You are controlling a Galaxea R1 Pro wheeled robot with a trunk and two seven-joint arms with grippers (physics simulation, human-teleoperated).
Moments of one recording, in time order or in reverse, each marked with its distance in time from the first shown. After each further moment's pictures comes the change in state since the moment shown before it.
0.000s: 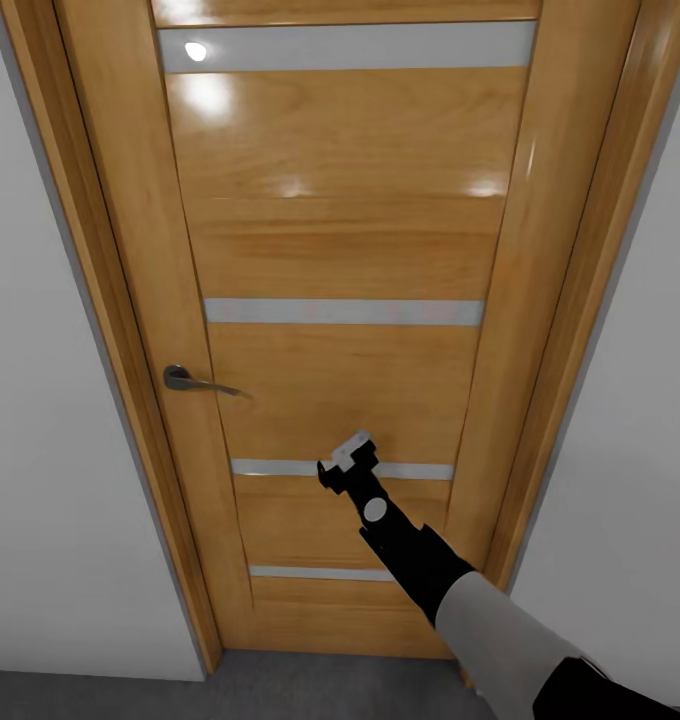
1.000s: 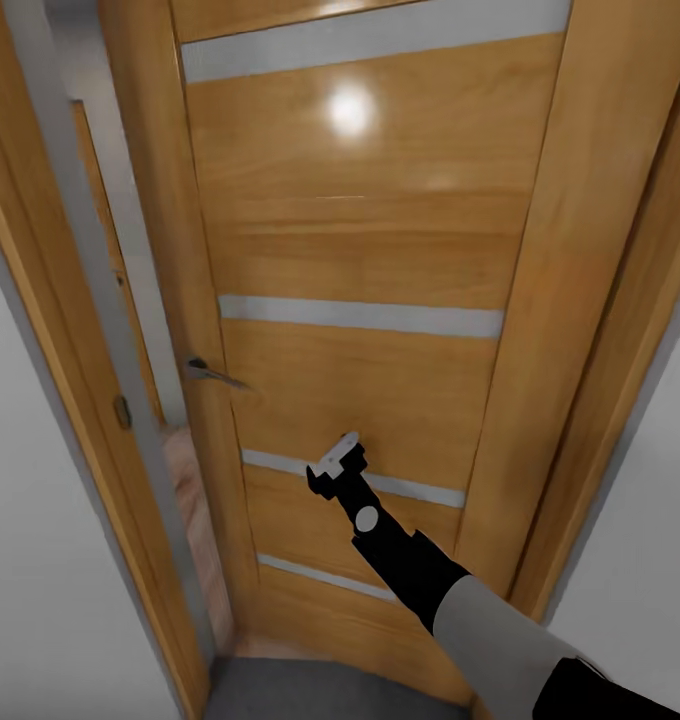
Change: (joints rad) left arm 0.000 0.002 0.002 -0.001 0.003 0.002 0.000; right arm 0.001 0.000 0.097 0.001 -0.008 -0.033 -0.017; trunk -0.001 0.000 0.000
